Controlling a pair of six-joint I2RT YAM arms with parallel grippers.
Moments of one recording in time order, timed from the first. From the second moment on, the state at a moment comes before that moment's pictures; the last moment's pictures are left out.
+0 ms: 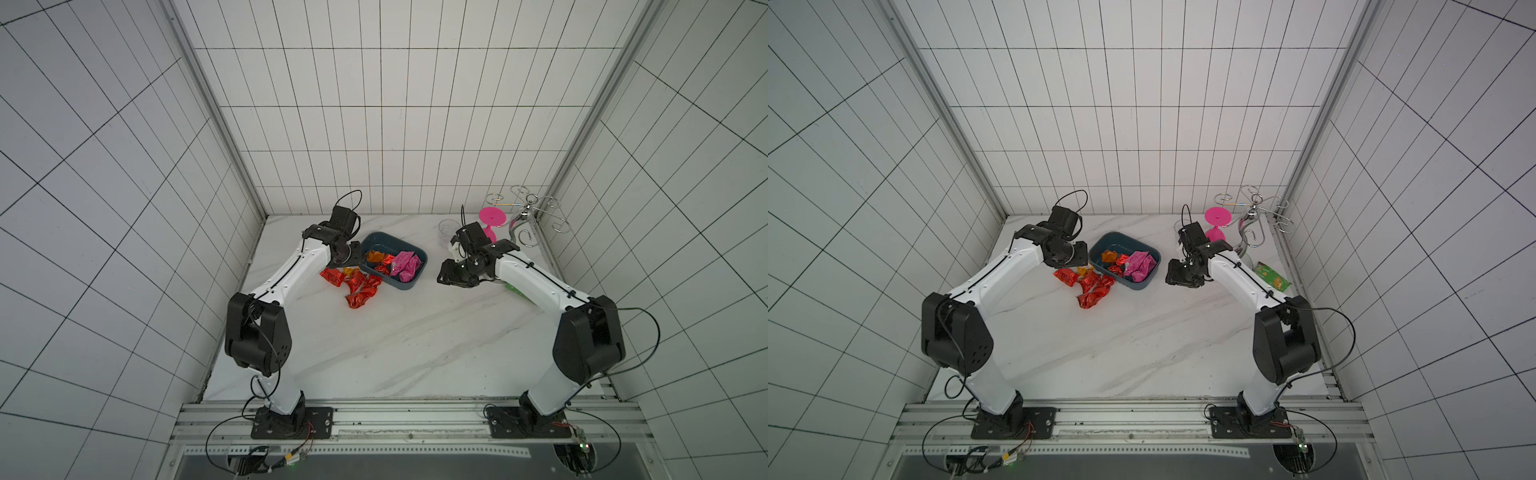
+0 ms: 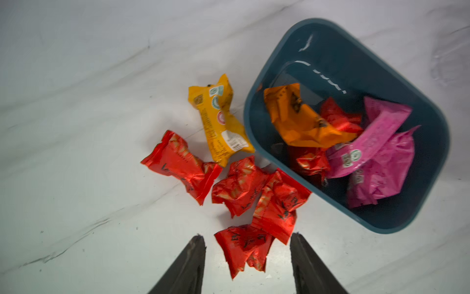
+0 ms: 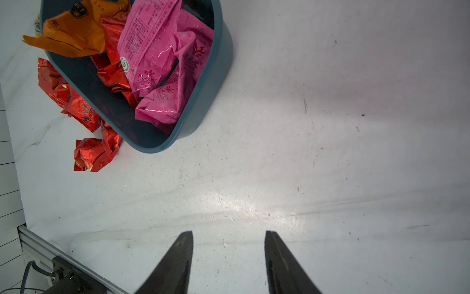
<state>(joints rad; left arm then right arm) -0.29 1.74 1.50 -0.90 -0.07 -0.40 0.50 1.68 1.35 -0.82 -0.25 0.40</state>
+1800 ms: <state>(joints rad) -0.17 2.03 1.48 -0.73 -0.12 -0.78 0.45 1.61 1.29 -0.85 -0.24 0.33</state>
